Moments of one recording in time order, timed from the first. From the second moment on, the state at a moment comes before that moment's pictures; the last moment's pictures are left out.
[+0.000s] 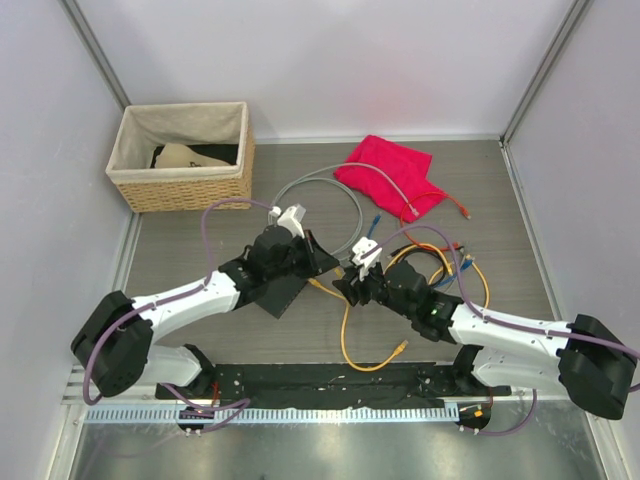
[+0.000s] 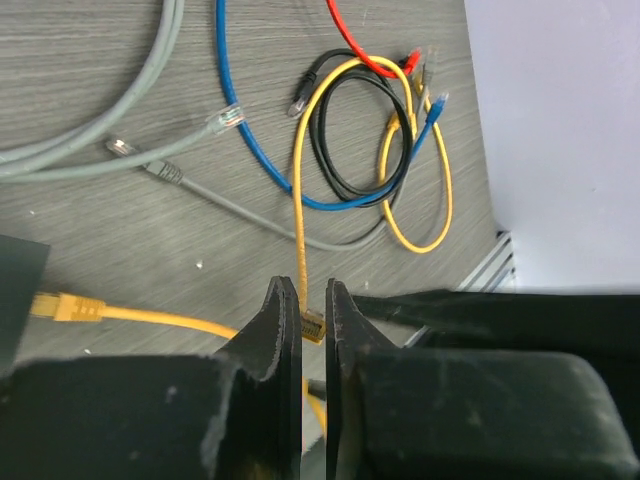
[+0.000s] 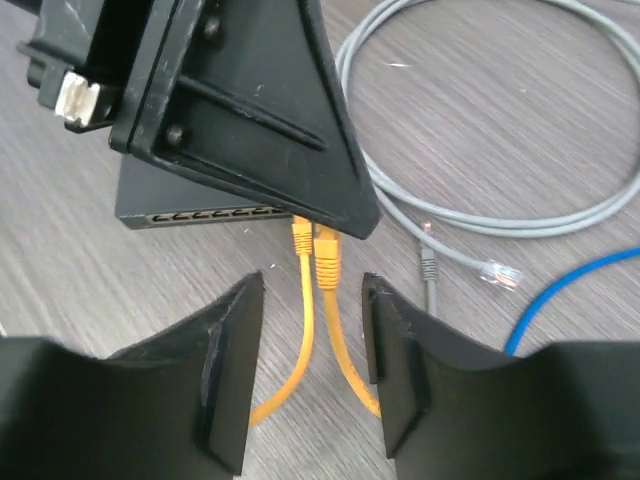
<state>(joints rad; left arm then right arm) -0.78 1.32 0.72 0.17 0.11 -0.89 0.96 1.05 0.43 0.35 0.13 0.02</state>
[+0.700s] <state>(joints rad) -0.75 1.24 0.49 0.69 0.29 -0.81 0.46 1.22 0.40 0.86 -0.88 0.48</state>
